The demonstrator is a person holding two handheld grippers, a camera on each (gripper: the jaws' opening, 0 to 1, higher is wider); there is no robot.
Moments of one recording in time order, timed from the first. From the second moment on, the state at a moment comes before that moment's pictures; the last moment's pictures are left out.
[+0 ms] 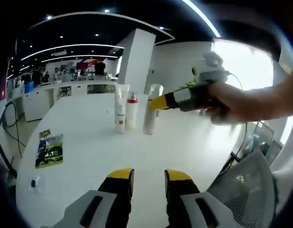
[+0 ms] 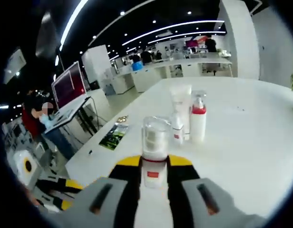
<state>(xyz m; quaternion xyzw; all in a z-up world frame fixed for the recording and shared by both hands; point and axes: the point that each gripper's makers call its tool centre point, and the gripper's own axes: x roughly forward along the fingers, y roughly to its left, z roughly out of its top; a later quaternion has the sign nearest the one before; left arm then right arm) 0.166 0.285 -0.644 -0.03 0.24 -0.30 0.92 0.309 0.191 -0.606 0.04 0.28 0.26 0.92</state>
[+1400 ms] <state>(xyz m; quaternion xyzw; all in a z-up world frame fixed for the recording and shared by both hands) 0.167 0.288 -0.666 -0.05 0.29 -0.28 0.91 0.408 0.131 -0.687 0.01 0.30 0.17 0.94</state>
